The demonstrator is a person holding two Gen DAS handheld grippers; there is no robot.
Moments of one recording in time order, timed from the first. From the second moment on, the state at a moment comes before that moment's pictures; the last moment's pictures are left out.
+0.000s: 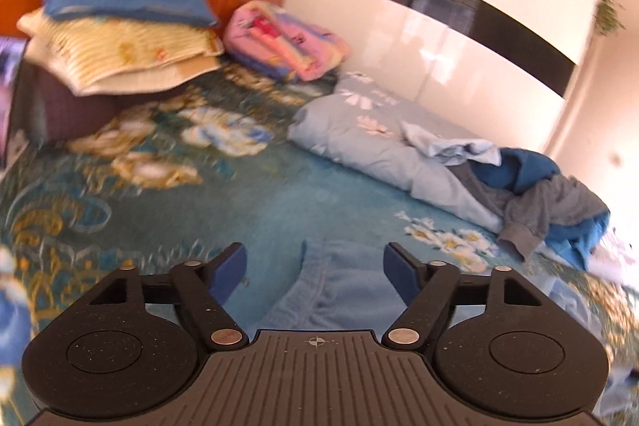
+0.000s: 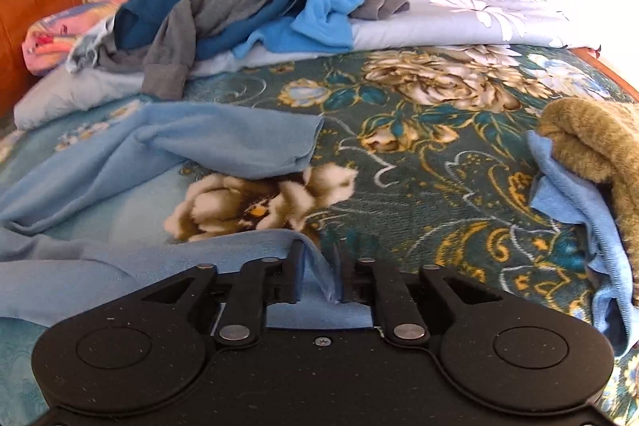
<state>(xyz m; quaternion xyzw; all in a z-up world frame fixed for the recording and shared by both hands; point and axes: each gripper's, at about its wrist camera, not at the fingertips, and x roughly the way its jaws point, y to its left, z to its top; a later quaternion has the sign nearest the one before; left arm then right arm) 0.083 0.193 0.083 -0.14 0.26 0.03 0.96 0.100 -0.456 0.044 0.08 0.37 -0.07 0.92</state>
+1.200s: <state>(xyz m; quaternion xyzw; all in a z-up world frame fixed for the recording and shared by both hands) 0.280 0.161 0.038 -0.09 0.33 -0.01 0.94 0.306 -0.459 0.047 0.08 0.31 -0.07 0.95</state>
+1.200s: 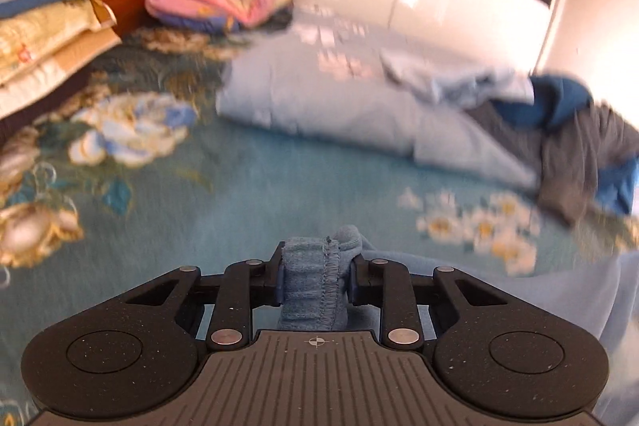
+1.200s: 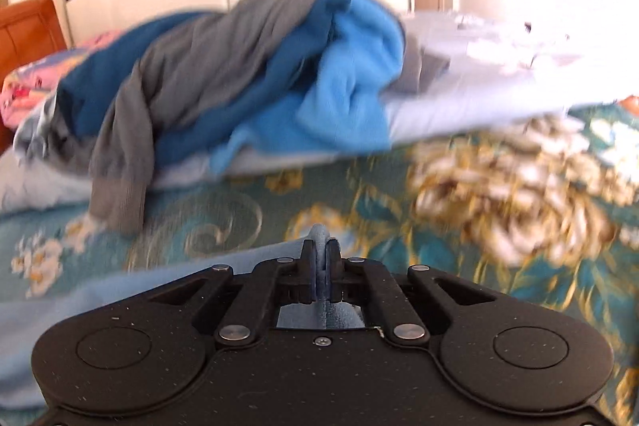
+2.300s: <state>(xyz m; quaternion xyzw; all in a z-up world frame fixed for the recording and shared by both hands) 0.107 0.204 0.007 -0.29 0.35 0.08 0.89 0.103 -0.482 0.058 0.13 0.36 -0.14 0.91</state>
